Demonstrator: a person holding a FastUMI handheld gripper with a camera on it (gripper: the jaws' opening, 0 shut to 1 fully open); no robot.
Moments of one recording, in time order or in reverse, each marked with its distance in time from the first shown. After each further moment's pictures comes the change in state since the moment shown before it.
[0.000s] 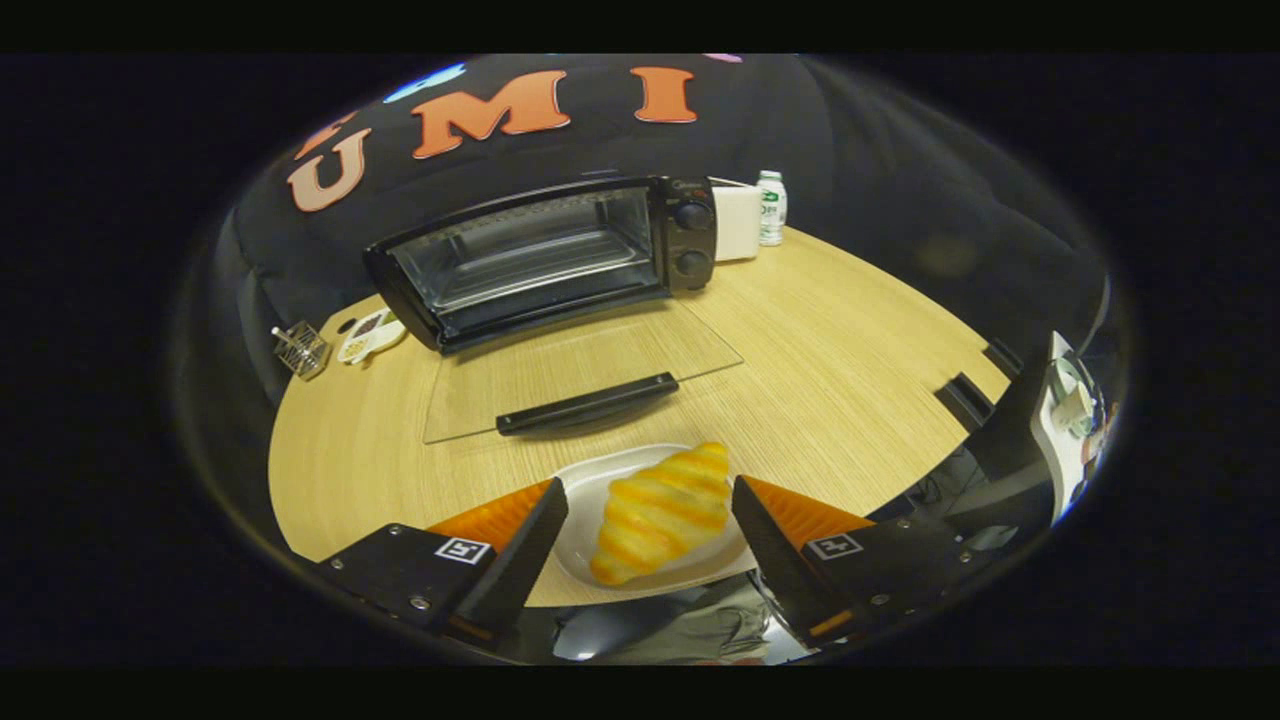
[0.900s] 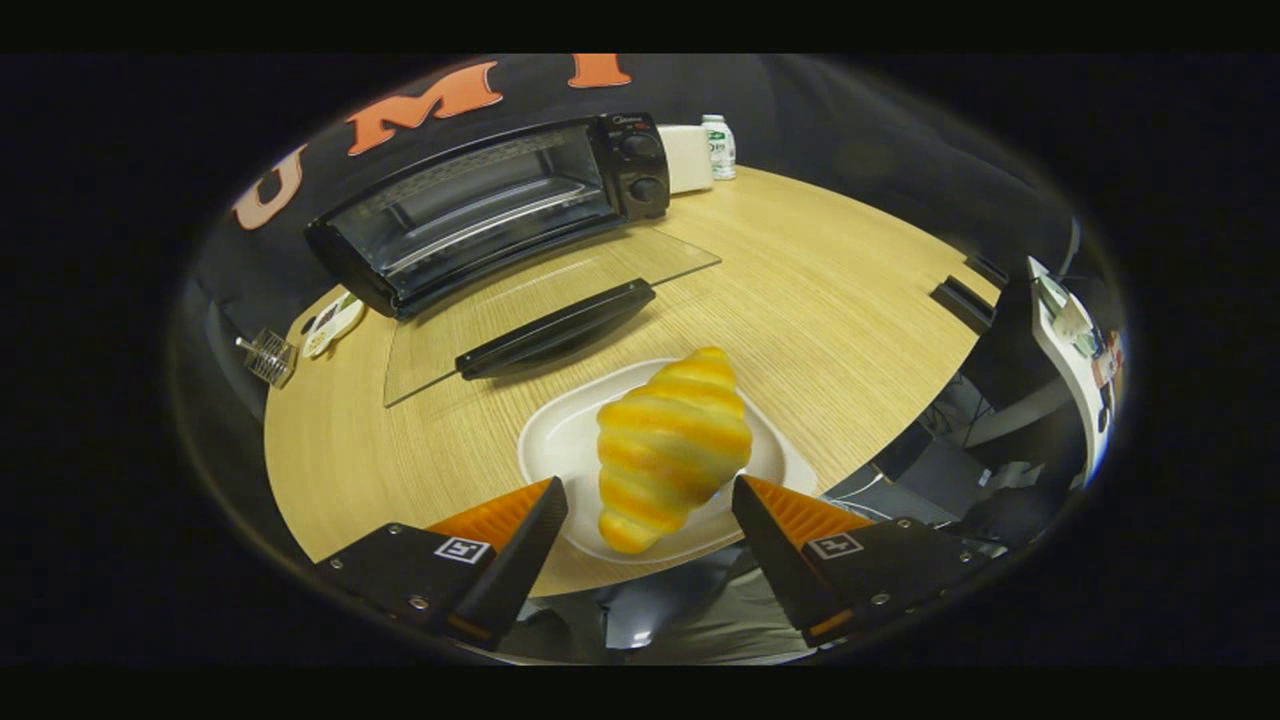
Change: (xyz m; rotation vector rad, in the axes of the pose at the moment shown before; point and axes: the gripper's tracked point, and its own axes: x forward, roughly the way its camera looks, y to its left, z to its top) arm 0.026 0.016 -0.059 0.152 0.157 -0.030
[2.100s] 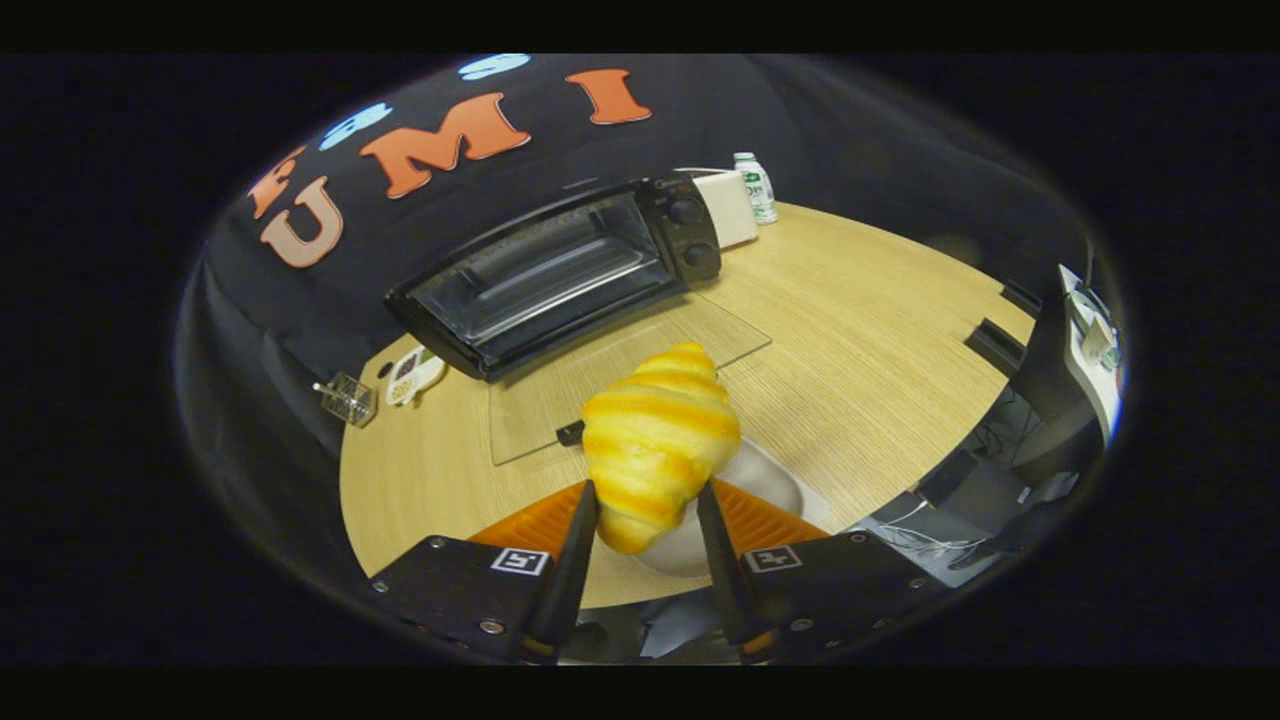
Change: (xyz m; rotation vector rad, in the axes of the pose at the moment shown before) arm -0.050 0.035 0.071 0.040 -0.148 0.234
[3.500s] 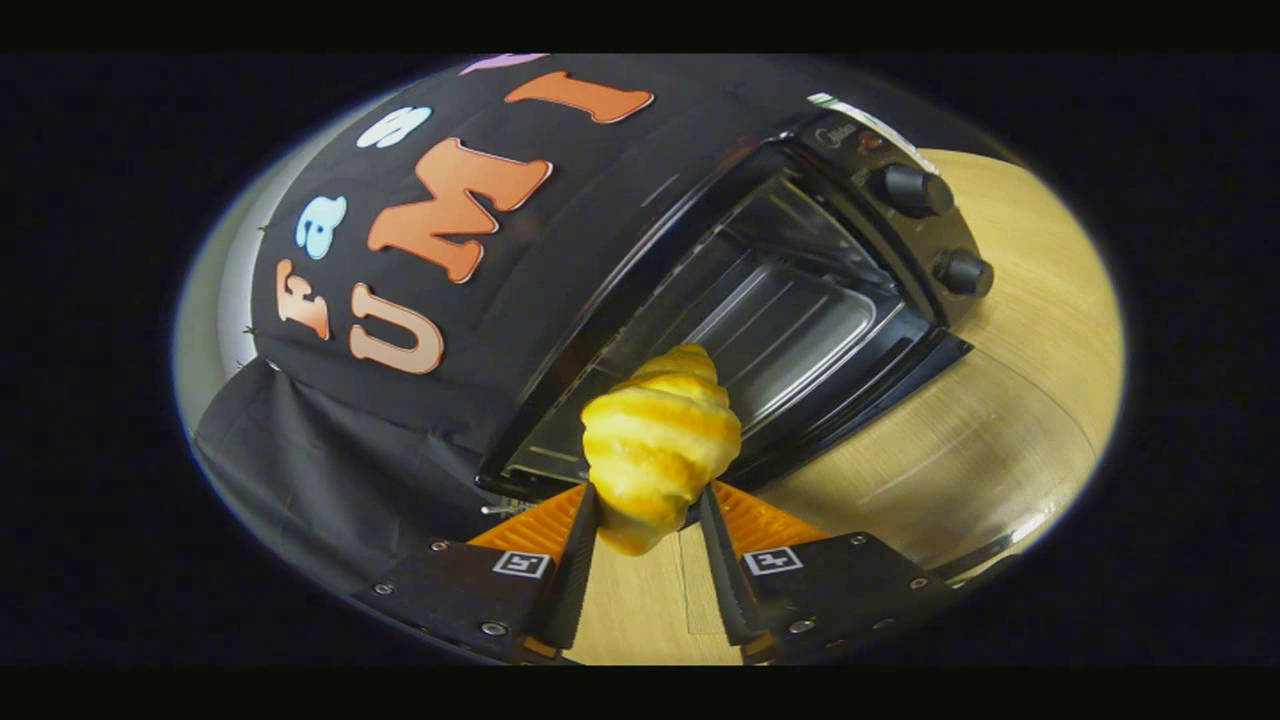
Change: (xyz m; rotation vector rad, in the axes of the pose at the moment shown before) arm 0.131 0.136 0.127 0.306 0.012 0.589
